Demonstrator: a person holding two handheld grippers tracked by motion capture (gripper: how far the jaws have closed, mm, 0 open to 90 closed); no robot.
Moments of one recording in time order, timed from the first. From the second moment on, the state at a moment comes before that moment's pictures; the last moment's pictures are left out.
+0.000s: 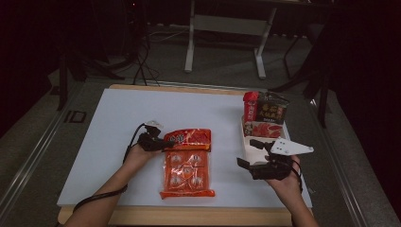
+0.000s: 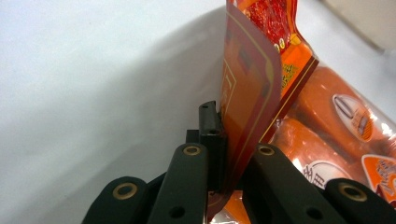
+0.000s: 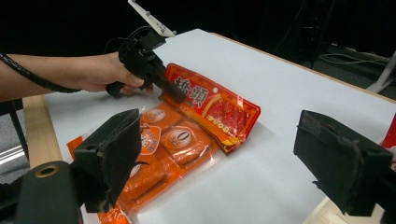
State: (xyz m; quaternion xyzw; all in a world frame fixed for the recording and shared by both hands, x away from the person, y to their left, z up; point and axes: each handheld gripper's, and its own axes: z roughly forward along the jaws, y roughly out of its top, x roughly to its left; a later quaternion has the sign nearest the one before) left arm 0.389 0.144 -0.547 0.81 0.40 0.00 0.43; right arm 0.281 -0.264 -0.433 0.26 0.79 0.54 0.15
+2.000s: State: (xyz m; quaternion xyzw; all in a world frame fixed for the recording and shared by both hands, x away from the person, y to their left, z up) left arm 0.317 0.137 -0.434 0.81 0.26 0.05 0.52; right arm 0.300 -0.221 -0.426 0.25 0.79 0.55 0.10
